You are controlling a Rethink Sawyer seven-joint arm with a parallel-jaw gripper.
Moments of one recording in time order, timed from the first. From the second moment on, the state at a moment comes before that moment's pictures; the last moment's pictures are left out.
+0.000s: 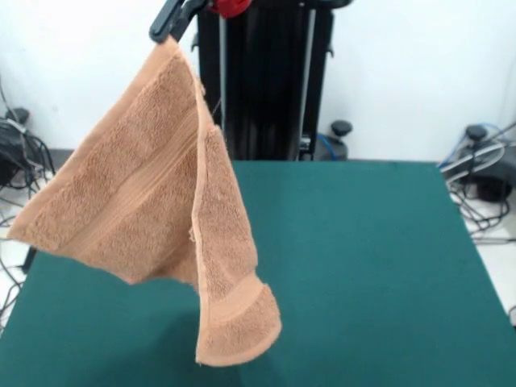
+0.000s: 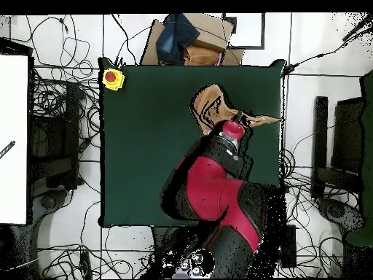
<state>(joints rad) 0.18 -0.63 -0.68 1.62 -0.35 -0.21 0.95</state>
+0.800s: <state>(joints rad) 0.21 -0.54 -0.76 1.63 -0.25 -0.27 0.95</state>
